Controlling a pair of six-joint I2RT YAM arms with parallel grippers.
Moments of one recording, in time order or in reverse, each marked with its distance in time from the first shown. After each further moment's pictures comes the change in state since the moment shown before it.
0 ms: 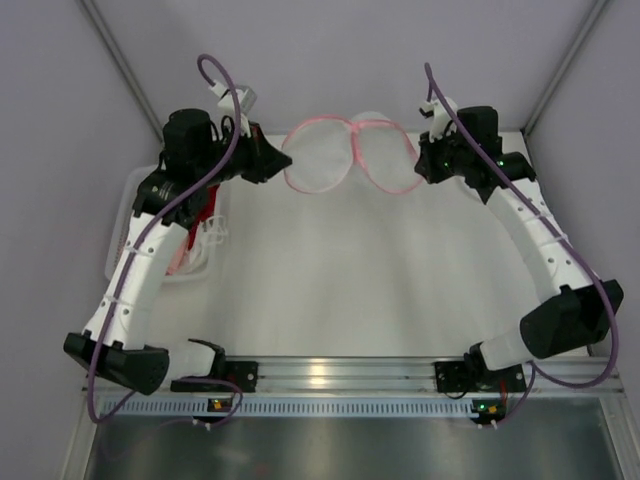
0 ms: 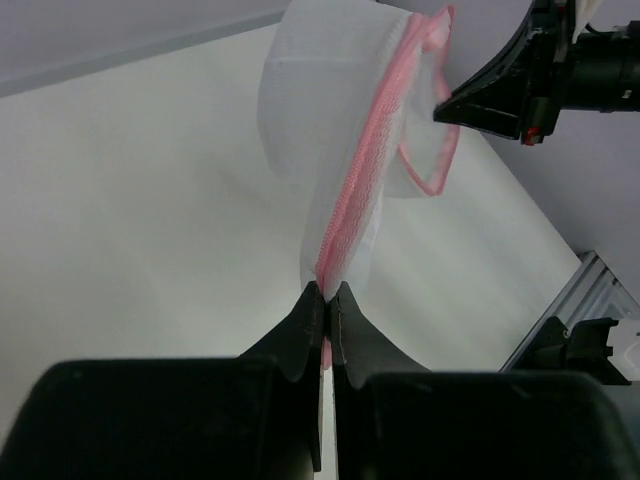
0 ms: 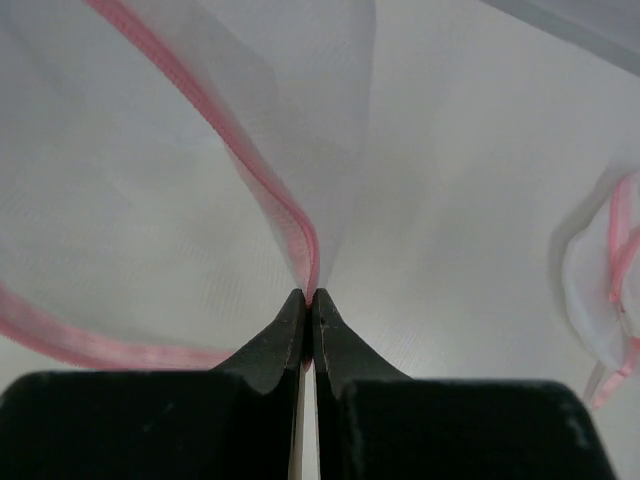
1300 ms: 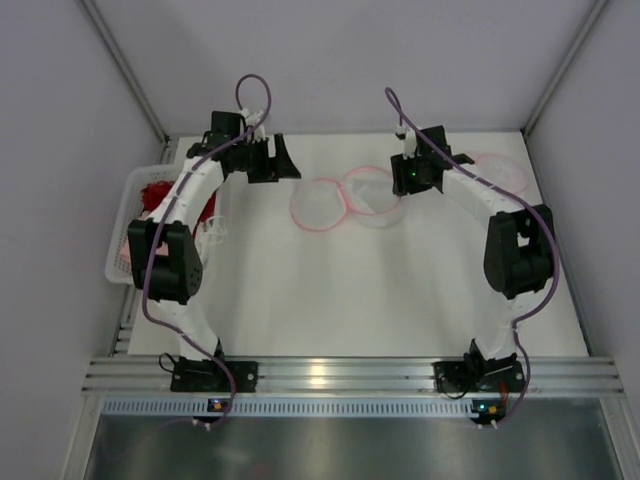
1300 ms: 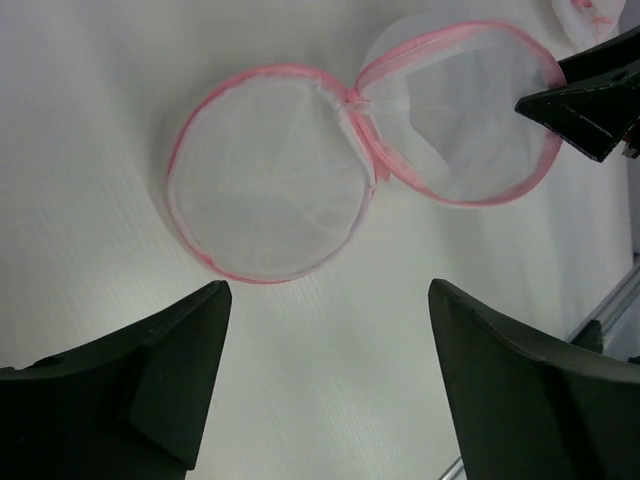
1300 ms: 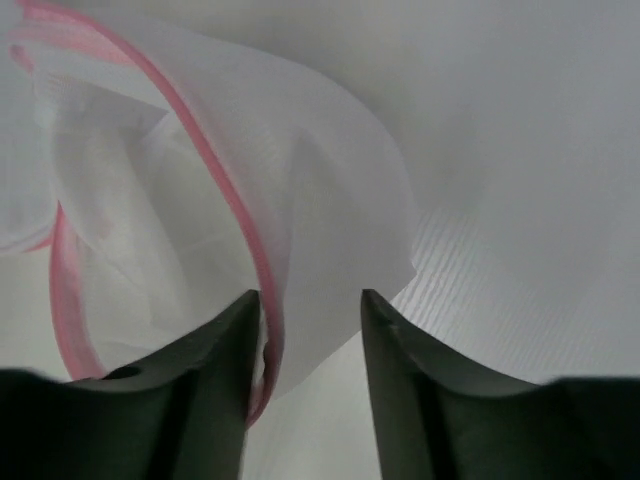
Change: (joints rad) left arm 0.177 0.575 0.055 0.032 0.132 -0.007; right arm 0.000 0.449 -0.033 0.221 0.081 0.111
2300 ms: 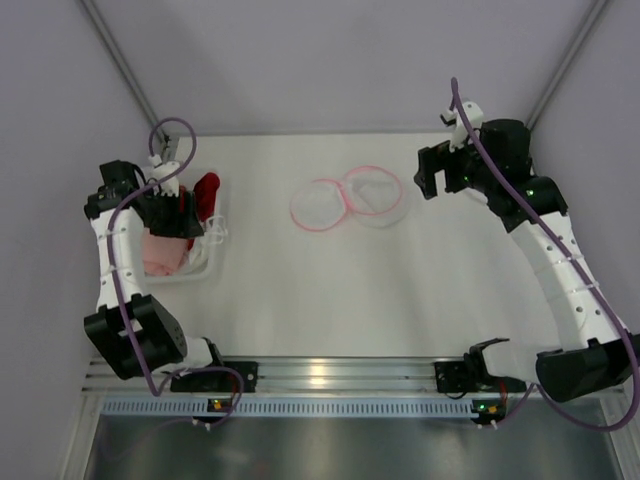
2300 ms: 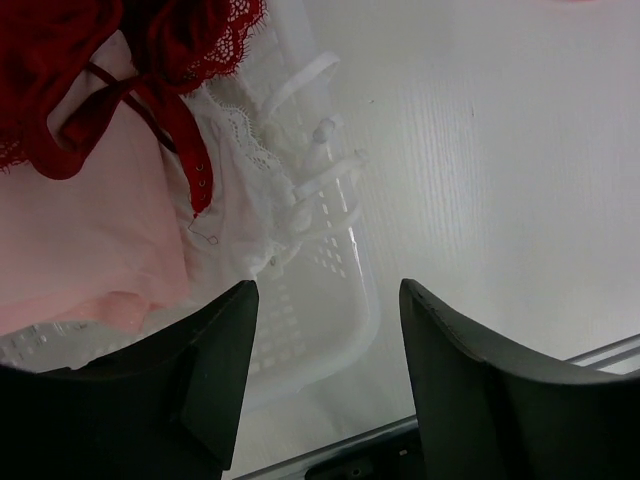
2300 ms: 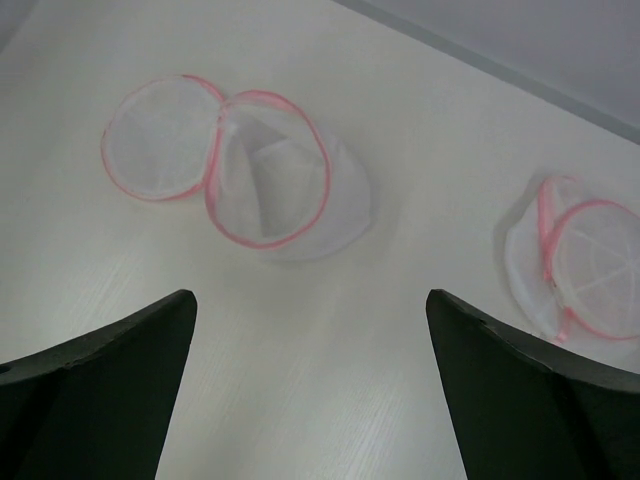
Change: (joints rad) left arm 0.518 -0.520 -0.311 -0.483 -0.116 0.666; right arm -0.001 -0.643 -0.053 -0.199 -0.002 -0.129
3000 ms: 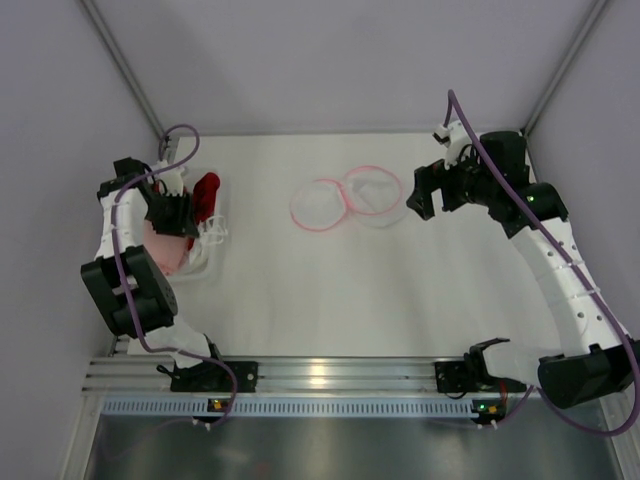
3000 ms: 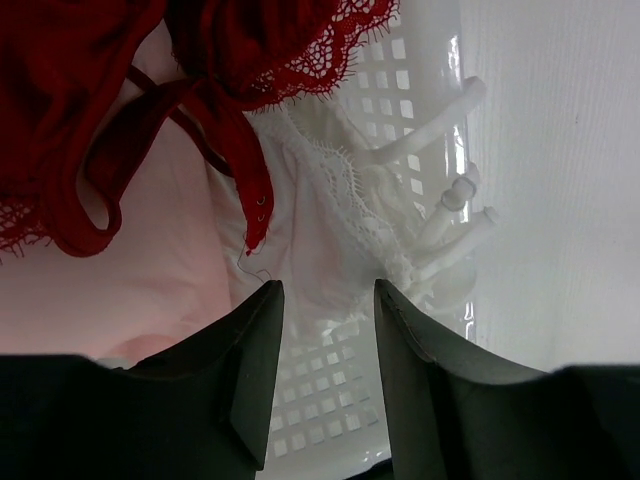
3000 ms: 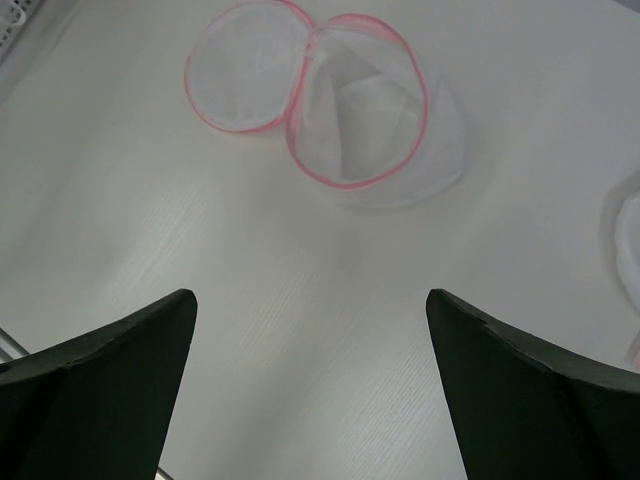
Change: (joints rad) left arm 0.000 0.256 0.038 0.060 -0.100 0.035; right arm 0.000 -0.041 -0.047 -0.135 -0.192 0.009
